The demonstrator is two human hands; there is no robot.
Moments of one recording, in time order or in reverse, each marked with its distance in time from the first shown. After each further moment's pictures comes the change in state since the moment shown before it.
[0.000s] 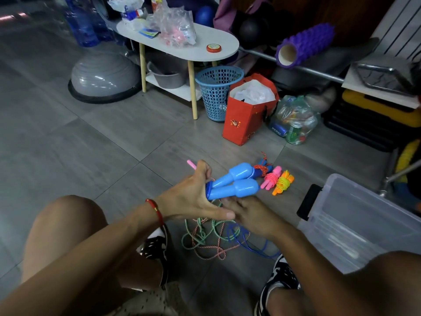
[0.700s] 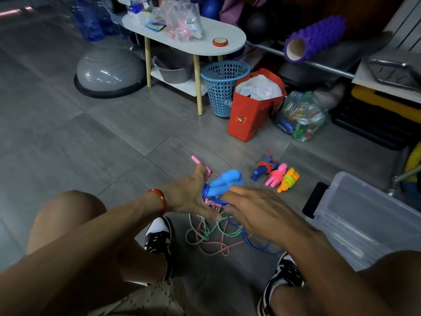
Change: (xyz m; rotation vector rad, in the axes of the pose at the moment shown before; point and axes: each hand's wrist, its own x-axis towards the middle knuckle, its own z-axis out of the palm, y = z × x) left_hand 0.006 -0.027 -0.005 0.220 -0.177 -0.156; right_hand -0.028 -0.047 -0.013 -0.821 0.131 -0.521
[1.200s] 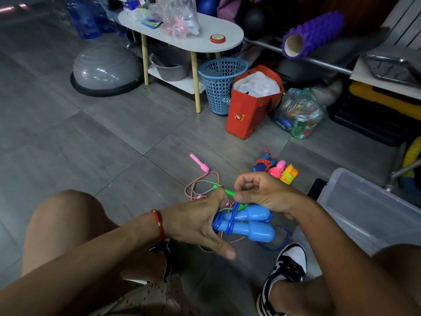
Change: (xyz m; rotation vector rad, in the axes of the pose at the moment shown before) left_hand -0.030 0.022 0.026 -0.093 -0.177 0.314; right_hand 0.008 0.049 0.003 1.185 -0.216 0.389
